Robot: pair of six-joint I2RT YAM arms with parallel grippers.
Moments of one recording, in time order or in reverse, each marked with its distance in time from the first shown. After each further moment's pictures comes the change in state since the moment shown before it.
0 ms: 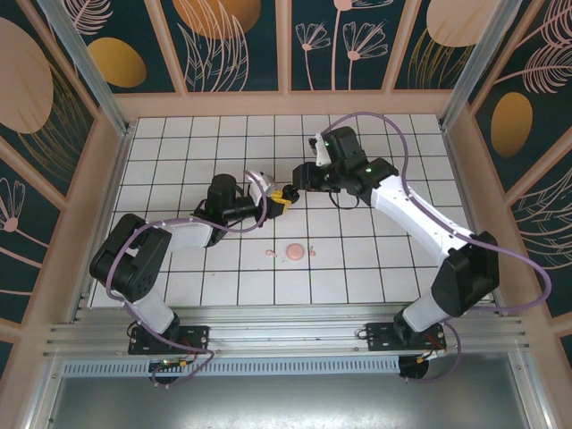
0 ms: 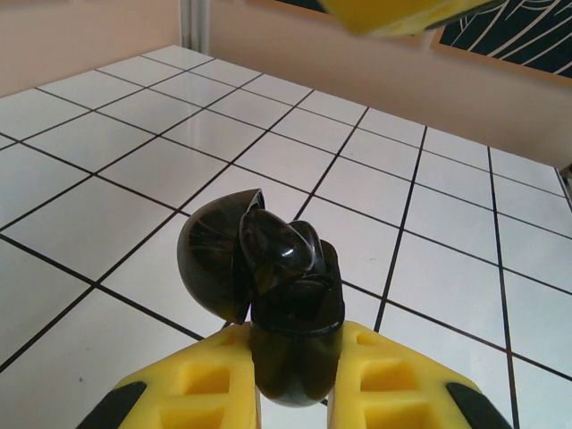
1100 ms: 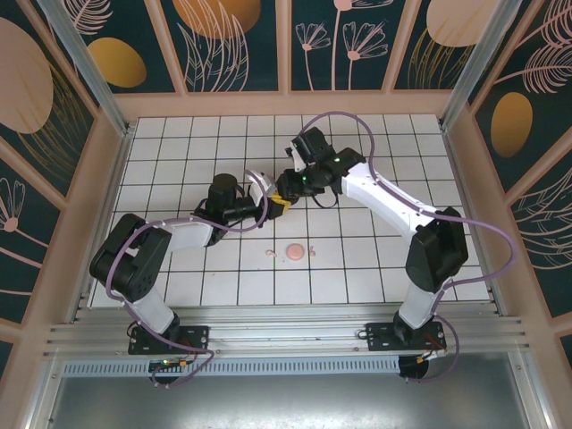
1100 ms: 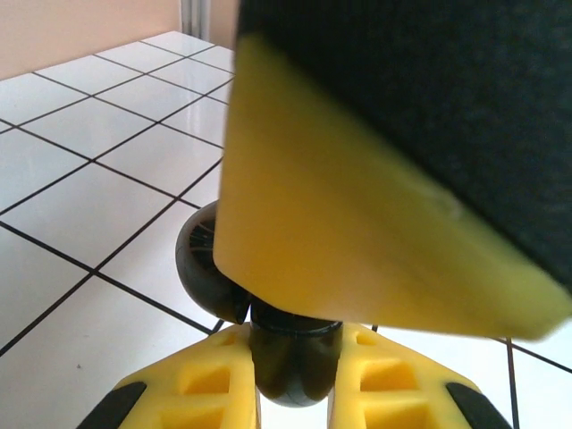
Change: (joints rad) left arm -0.001 0.000 0.007 -0.037 -0.005 0.005; right arm 0.083 0.208 0.184 -0.176 0.090 -0.061
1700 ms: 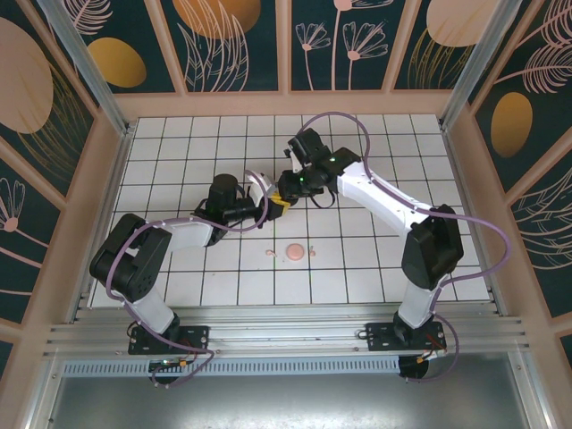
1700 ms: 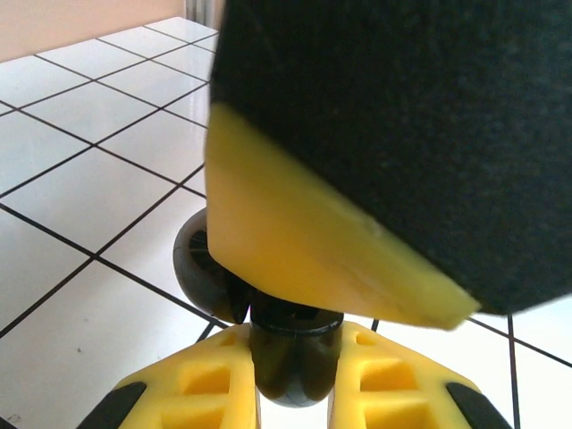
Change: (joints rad) left arm 0.000 0.000 0.000 -0.025 -0.010 -0.002; right arm 0.012 0.032 0.021 -0.023 0.054 0.002
